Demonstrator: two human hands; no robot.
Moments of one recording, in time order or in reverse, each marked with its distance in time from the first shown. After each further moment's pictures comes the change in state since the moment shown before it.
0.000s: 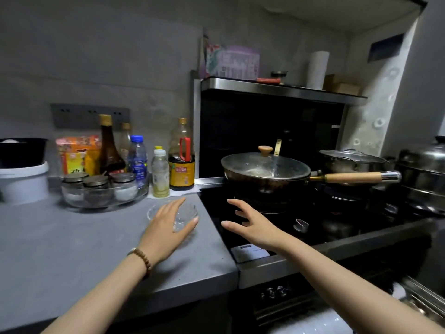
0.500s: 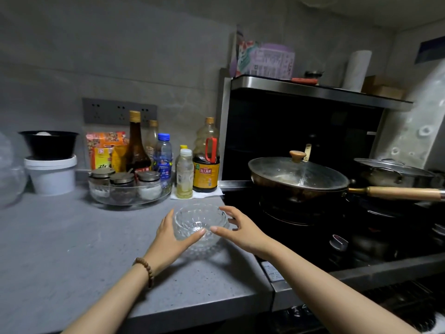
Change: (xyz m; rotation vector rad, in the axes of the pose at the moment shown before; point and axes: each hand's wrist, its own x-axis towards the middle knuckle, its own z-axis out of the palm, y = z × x) left_hand 0.003 -0.068 -0.006 -0.361 -0.024 -0.333; right_hand 0.074 -0.012 0.078 0.079 -0.045 0.024
